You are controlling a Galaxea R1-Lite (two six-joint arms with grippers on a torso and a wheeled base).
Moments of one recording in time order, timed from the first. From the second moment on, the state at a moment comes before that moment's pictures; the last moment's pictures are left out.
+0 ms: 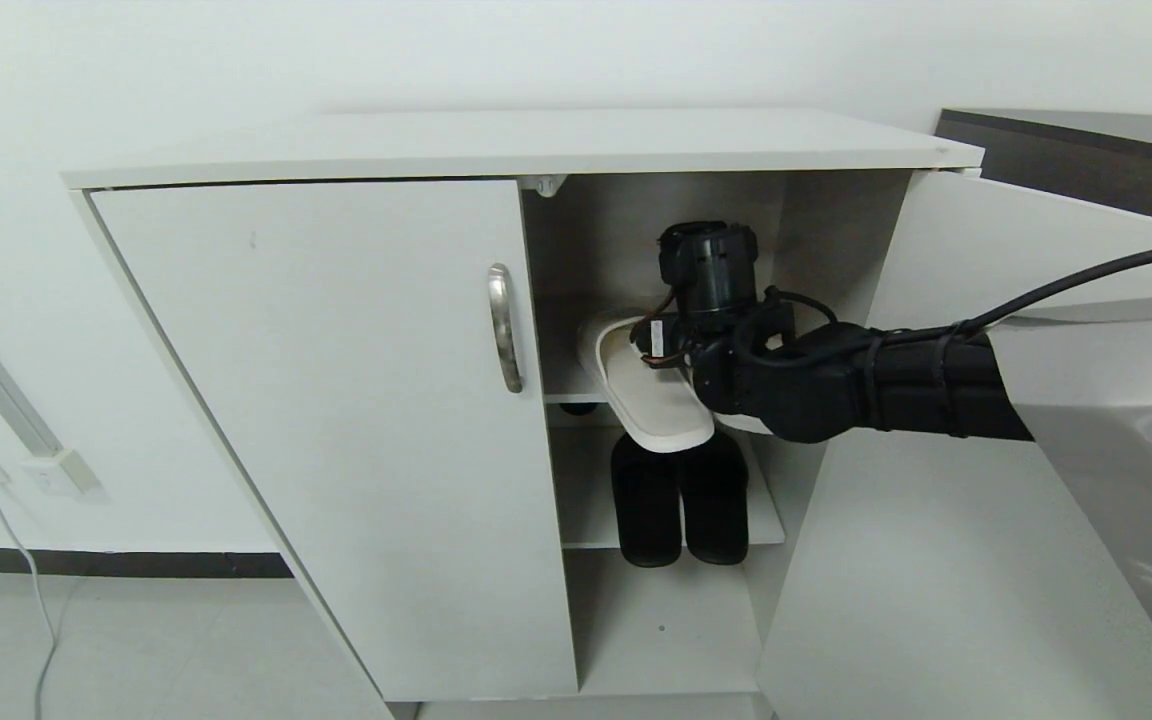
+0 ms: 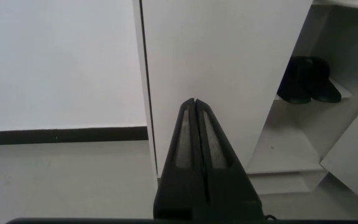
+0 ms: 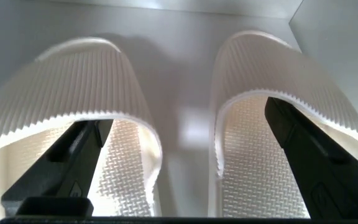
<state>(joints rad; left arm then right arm) 0.00 0.00 0.00 0.00 0.00 -0.01 0.70 2.25 -1.88 -0.16 -0.68 0.11</state>
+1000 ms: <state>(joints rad) 0.00 0.00 0.00 0.00 0.00 -0.01 0.85 1.93 -1.29 -0.46 -0.67 0.12</state>
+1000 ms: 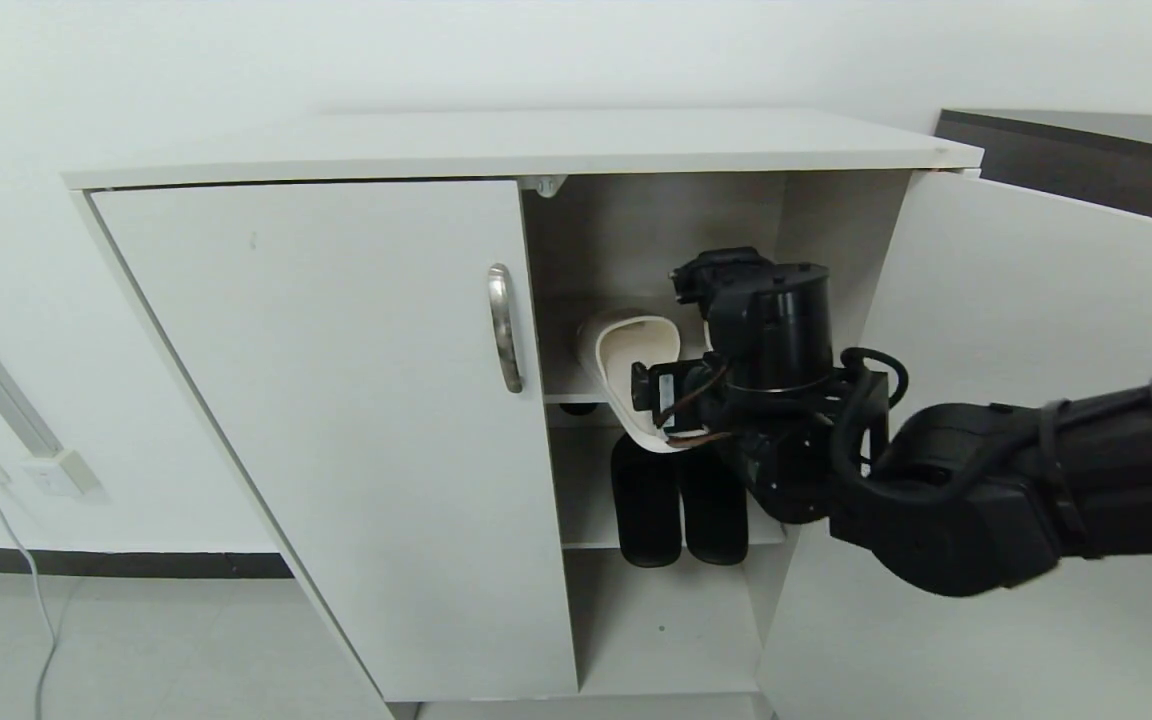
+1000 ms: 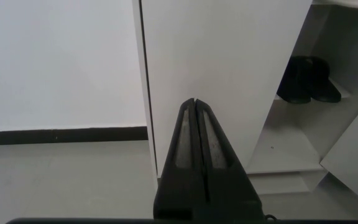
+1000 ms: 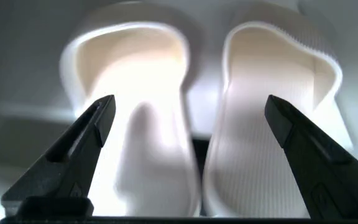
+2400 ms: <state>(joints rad) 0.00 0.00 0.00 0.00 0.00 -0.01 0.98 1.76 -0.97 -0.66 -0.67 0.13</state>
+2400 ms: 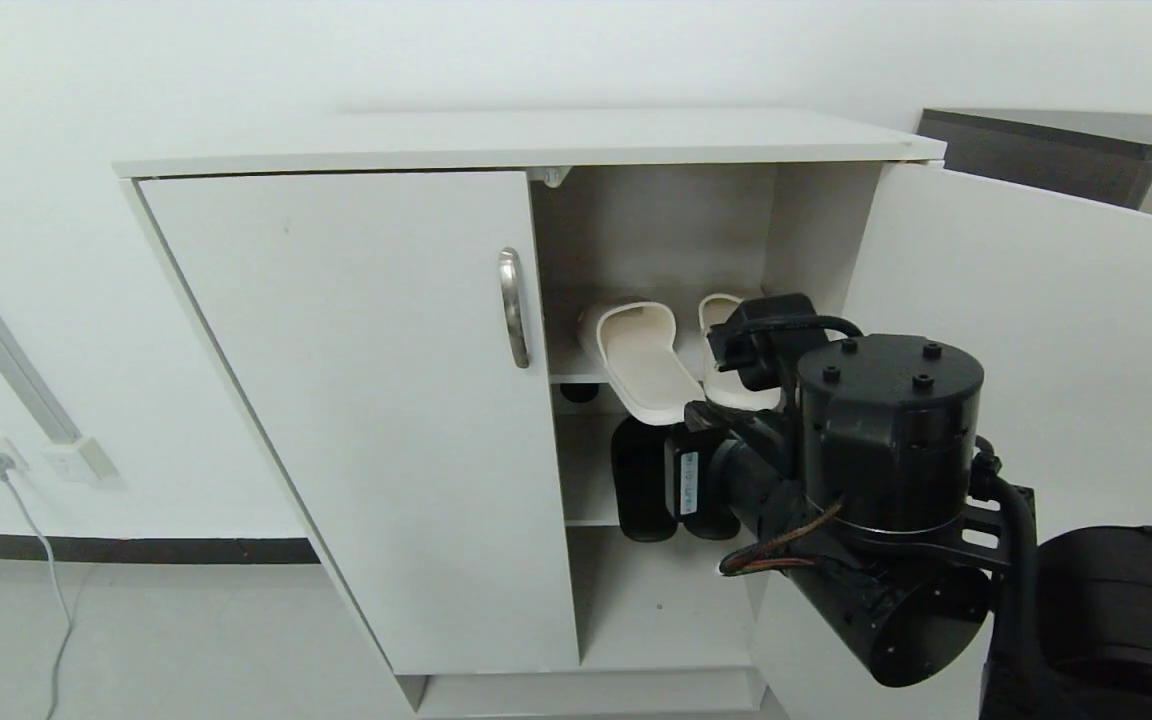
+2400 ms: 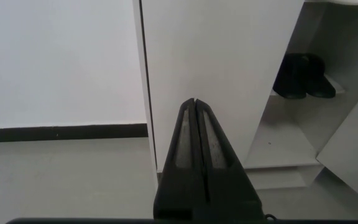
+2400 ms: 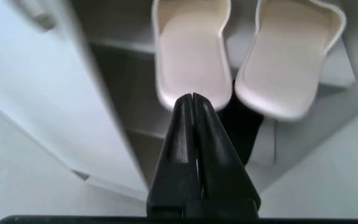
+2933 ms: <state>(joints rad) 0.00 0.00 0.00 0.00 0.00 -0.01 0.97 1.76 -0.92 -0.70 -0.64 0.12</state>
